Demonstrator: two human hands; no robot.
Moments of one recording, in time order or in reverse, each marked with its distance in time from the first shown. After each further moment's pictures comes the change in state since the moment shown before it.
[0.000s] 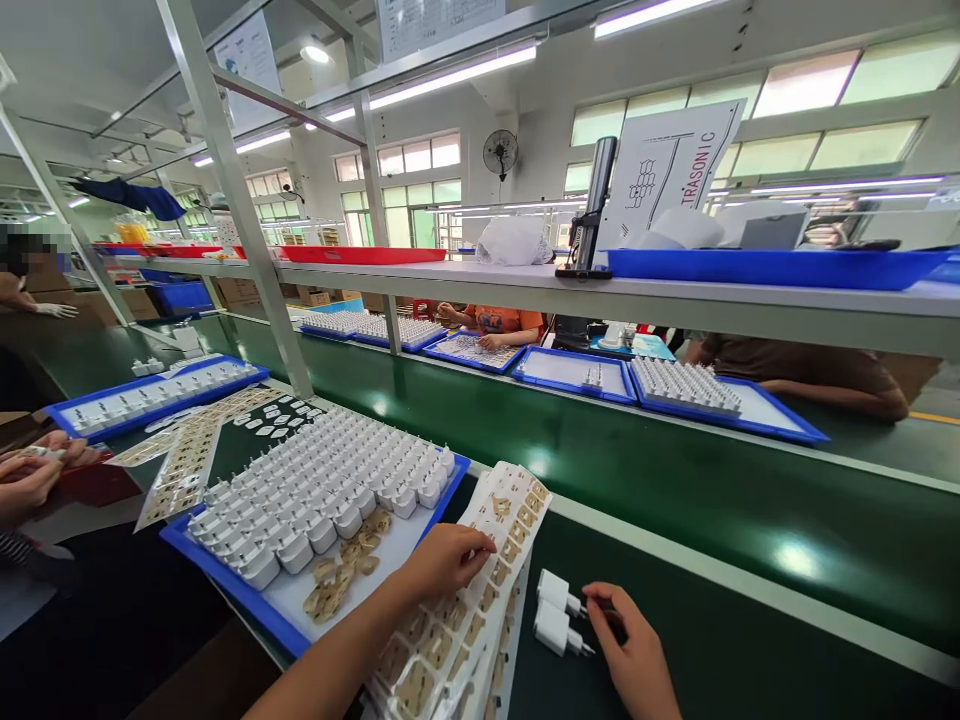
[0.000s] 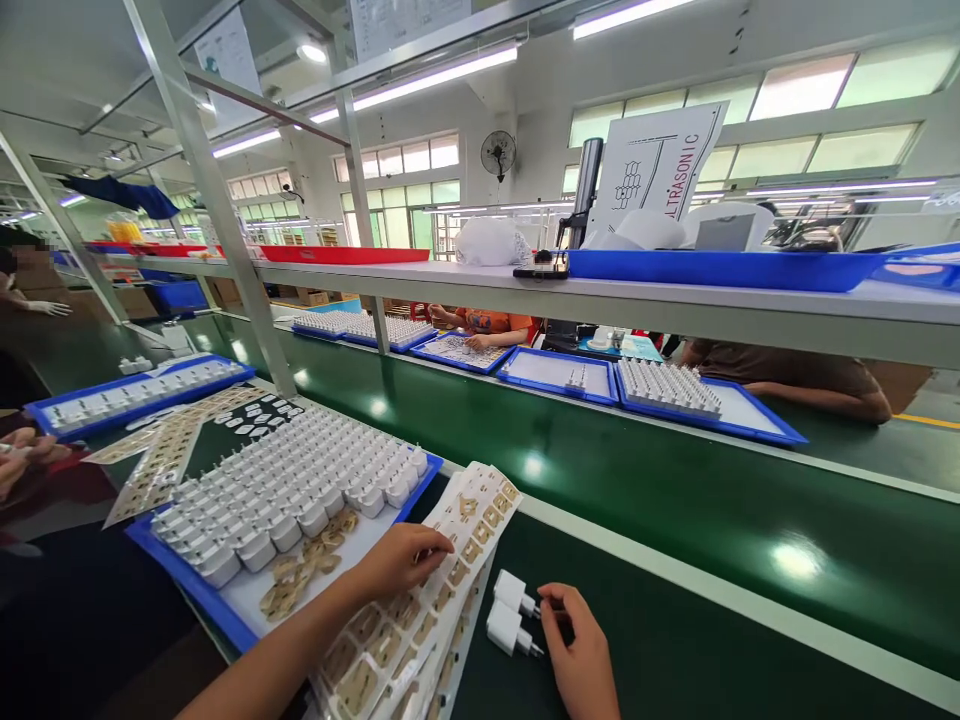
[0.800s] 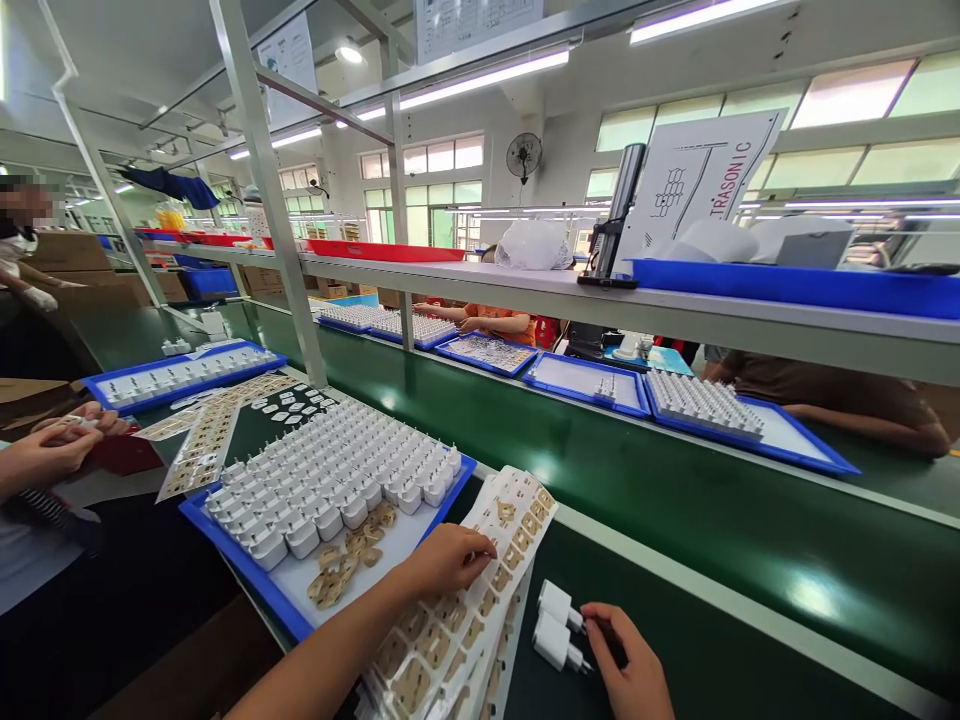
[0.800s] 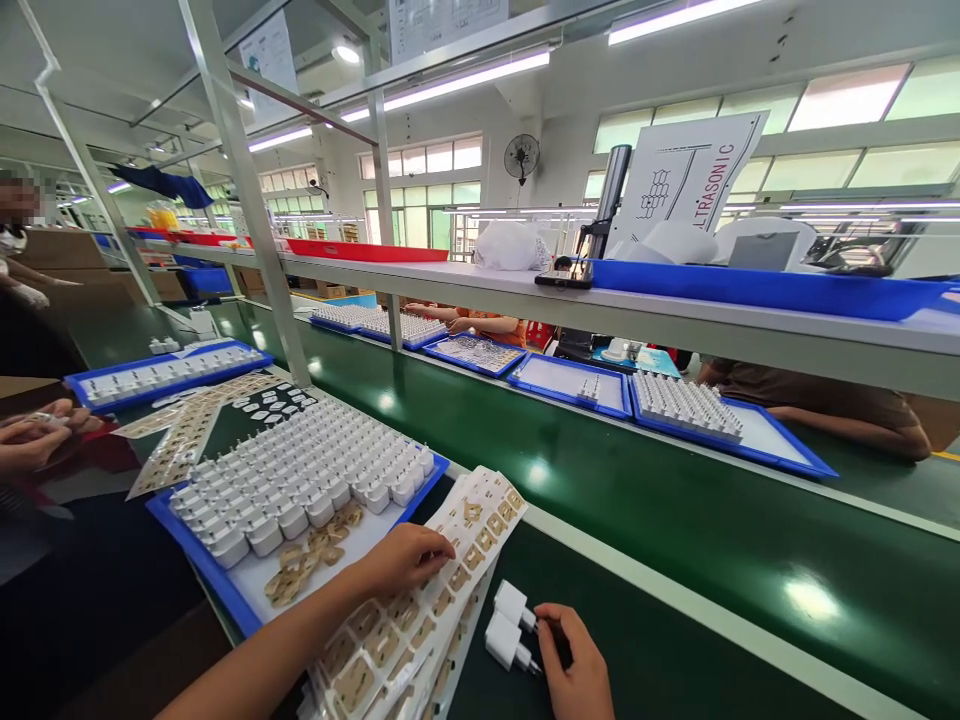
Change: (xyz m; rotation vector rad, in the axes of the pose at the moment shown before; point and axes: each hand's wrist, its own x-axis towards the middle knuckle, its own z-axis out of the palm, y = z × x) left_hand 0.003 -0.005 0.002 0.050 -0.083 -0.053; right_hand 0.000 0.009 0.000 -0.009 -0.060 -0.009
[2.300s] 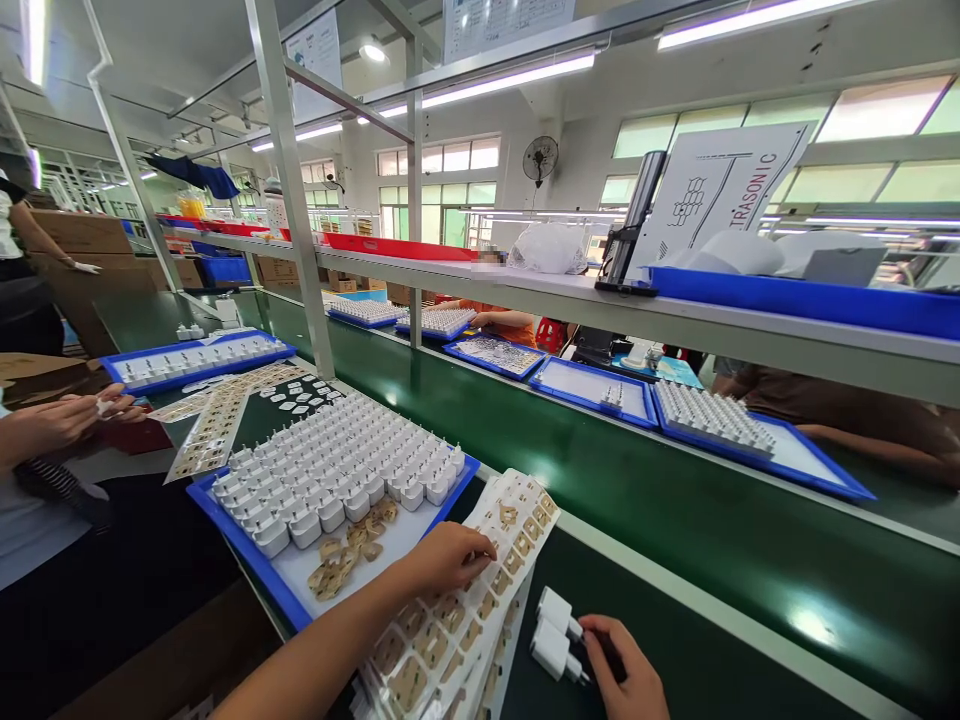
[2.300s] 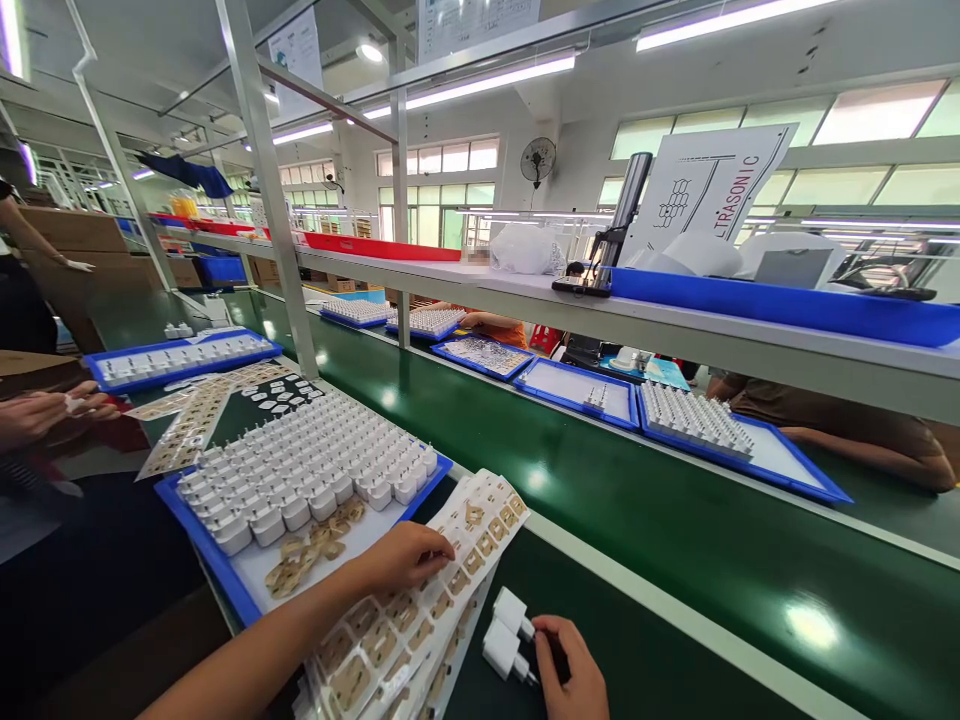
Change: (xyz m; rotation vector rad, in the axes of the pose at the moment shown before) left_hand 0.000 0.000 -0.003 -0.029 -0.006 -0.006; right_hand 0.002 -0.007 -0.003 -0.014 -0.045 -0.011
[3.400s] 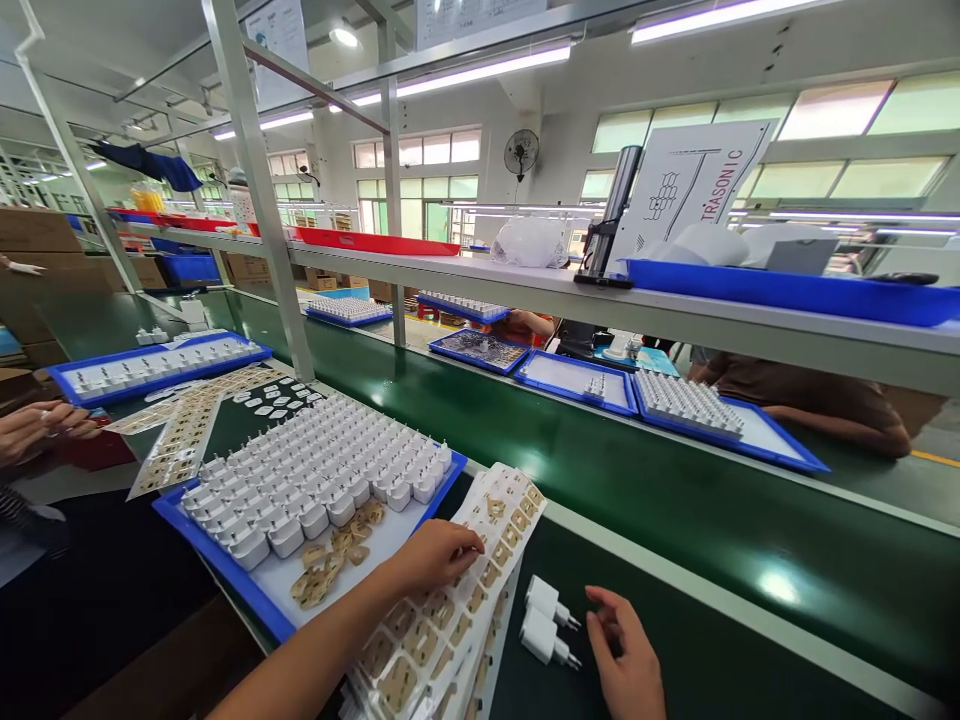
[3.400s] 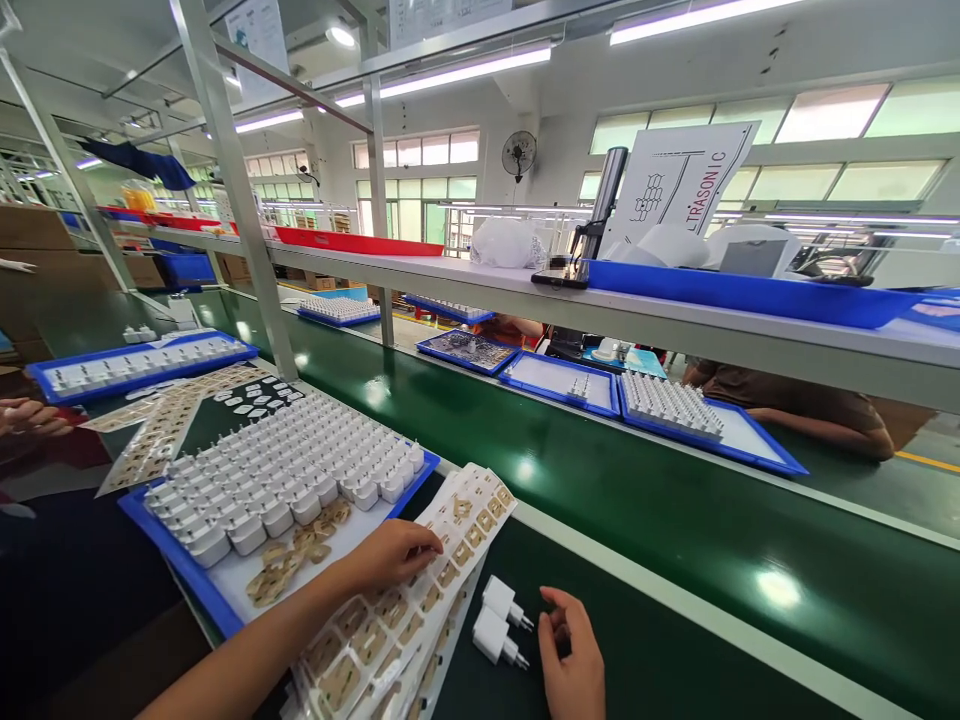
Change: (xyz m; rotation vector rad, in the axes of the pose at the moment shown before) left_hand -0.002 -0.004 0.003 0.011 -0.001 -0.022; right_hand -0.002 0.027 0.001 0.009 0.200 0.018
